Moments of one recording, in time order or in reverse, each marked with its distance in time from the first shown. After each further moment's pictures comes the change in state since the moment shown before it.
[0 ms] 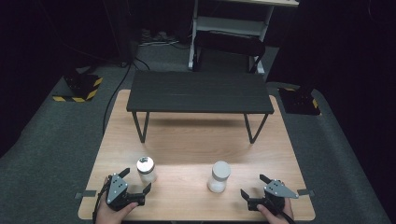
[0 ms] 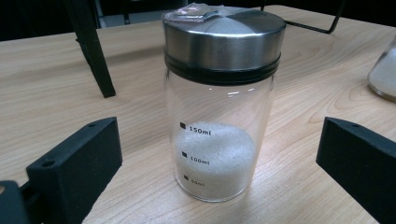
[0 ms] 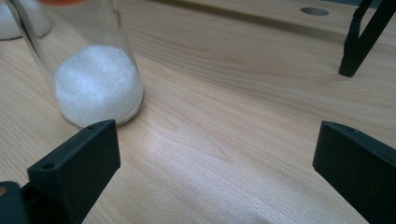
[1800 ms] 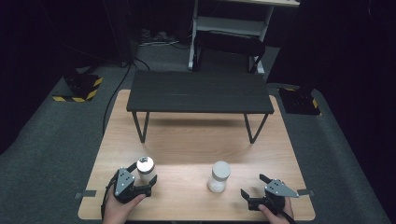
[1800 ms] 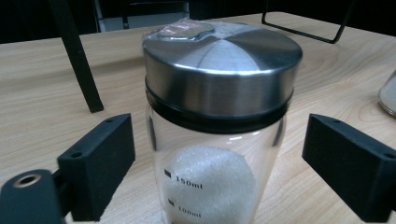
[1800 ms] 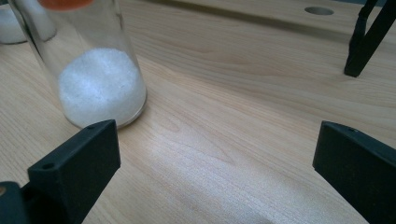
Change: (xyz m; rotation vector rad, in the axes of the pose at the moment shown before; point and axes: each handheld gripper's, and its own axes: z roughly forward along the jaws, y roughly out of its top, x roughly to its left) left arm -0.005 0.007 0.028 -0.018 0.011 -0.022; right arm -0.005 0.000 0.001 -0.005 0.021 0.011
